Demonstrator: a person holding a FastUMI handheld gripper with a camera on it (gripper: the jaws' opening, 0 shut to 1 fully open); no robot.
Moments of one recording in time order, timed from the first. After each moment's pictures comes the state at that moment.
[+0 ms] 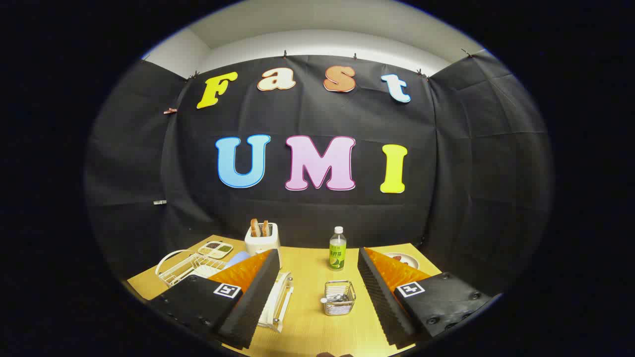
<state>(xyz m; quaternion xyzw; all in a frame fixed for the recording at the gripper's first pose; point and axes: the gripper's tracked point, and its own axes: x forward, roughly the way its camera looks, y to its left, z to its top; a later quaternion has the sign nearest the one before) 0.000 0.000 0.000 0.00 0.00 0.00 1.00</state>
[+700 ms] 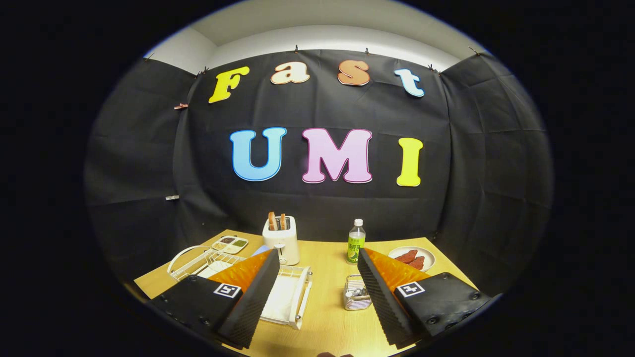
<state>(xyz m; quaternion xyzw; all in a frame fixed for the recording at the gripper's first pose) 0.000 0.043 -0.011 0.00 0.02 0.03 1.00</state>
